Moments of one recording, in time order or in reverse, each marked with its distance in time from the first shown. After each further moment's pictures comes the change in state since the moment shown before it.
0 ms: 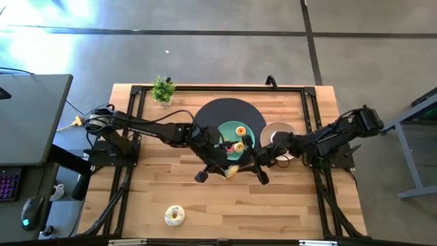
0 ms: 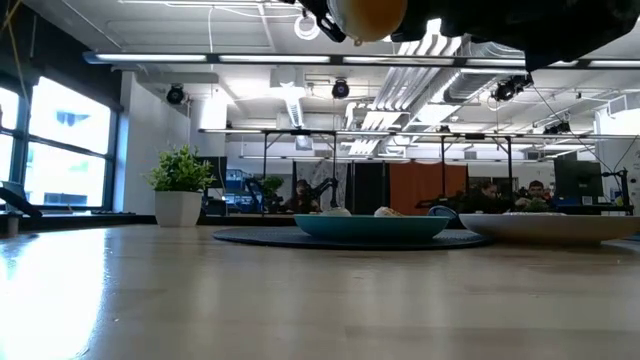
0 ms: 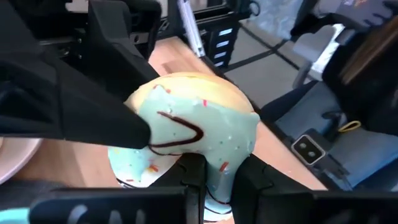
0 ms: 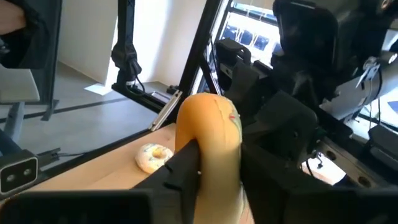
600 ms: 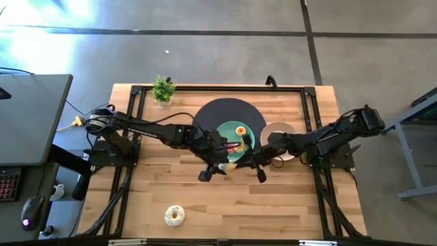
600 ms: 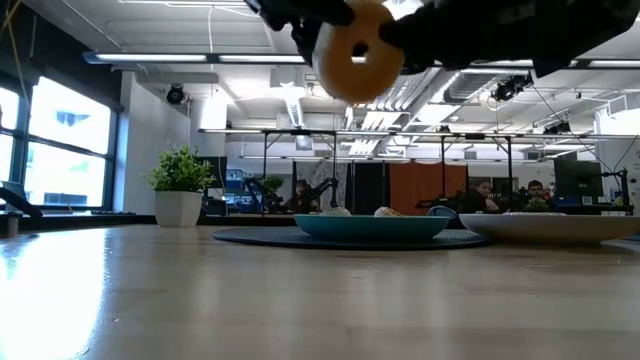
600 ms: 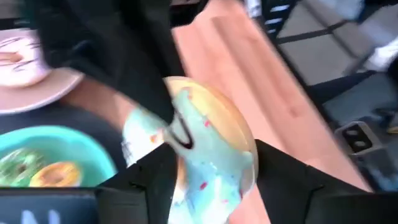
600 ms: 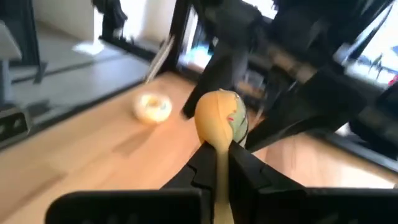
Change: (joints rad) left arm -0.011 0.001 -0.001 -0.125 -0.221 -0.098; right arm -0.003 -0.019 0.001 -0.222 0.085 0.006
